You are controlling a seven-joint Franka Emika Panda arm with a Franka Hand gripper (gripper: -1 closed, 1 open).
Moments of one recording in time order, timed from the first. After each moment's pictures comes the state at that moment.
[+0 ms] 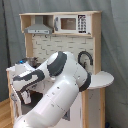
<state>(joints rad) -0.71 0.74 1.58 -2.28 -1.04 2.21 -0.32</state>
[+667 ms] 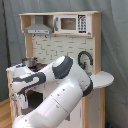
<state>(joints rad) -0.65 0.86 1.54 -2.28 -1.02 2.09 -0.27</state>
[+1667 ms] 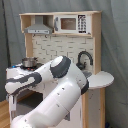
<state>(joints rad) -0.55 0.88 1.54 -2.28 -1.01 2.07 0.02</state>
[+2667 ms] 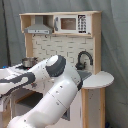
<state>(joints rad) -0.42 0.88 1.54 -2.26 -1.01 2.07 0.31</state>
